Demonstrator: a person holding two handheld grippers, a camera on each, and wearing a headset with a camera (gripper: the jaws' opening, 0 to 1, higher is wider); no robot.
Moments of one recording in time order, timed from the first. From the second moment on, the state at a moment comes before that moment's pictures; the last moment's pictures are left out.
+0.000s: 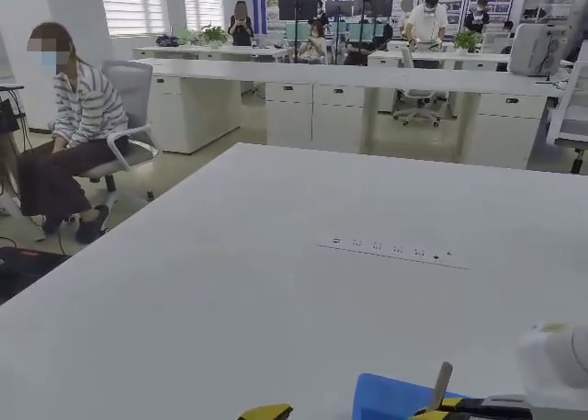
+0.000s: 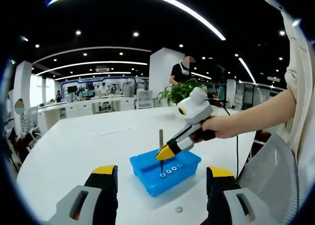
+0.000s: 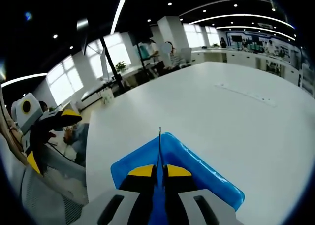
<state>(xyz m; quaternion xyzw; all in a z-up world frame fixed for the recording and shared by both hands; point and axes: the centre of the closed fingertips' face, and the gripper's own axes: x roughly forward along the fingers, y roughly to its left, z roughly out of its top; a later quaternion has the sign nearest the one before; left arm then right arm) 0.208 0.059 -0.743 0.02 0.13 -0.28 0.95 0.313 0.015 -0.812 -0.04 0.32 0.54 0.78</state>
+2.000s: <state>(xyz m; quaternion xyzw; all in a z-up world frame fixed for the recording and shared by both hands) 0.211 0.066 -0.734 -0.02 0.11 -0.27 0.96 0.198 0.049 -0.836 -0.04 0.35 0.63 0.69</state>
